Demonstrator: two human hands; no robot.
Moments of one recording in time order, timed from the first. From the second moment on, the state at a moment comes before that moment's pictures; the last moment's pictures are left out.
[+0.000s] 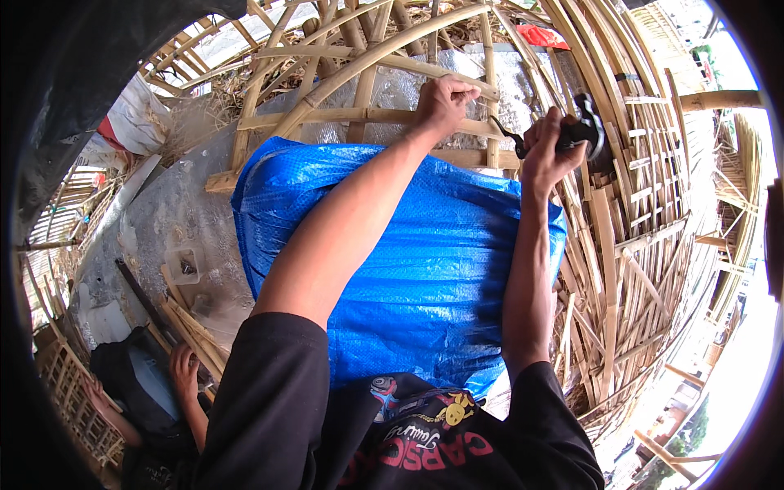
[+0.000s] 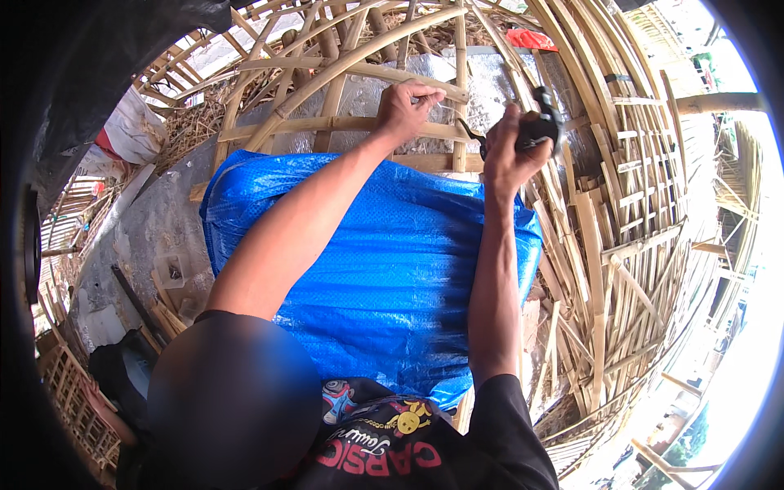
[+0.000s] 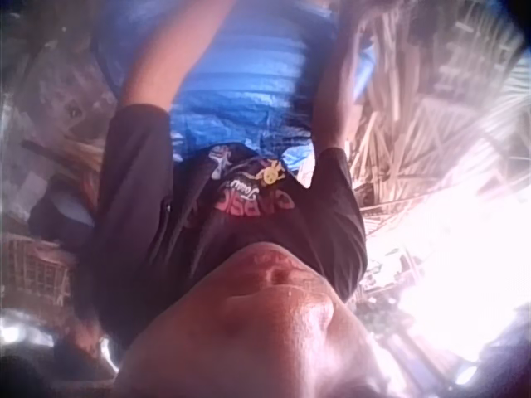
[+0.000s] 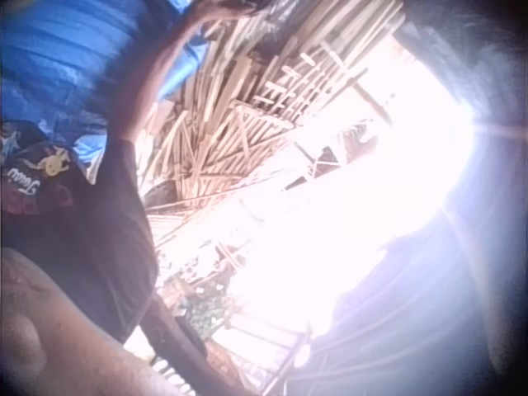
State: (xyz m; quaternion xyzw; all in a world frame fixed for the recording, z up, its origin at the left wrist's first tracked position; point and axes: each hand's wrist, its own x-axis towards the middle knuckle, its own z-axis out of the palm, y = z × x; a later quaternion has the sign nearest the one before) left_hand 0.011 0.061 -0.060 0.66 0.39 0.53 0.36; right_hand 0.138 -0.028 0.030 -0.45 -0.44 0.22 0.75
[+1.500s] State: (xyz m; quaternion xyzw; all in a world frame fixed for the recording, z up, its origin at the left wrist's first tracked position) left_hand 0.011 0.066 -0.055 0.54 0.40 0.55 0.49; right_hand 0.170 -0.037 0.032 -0.68 -0.39 0.39 0.49
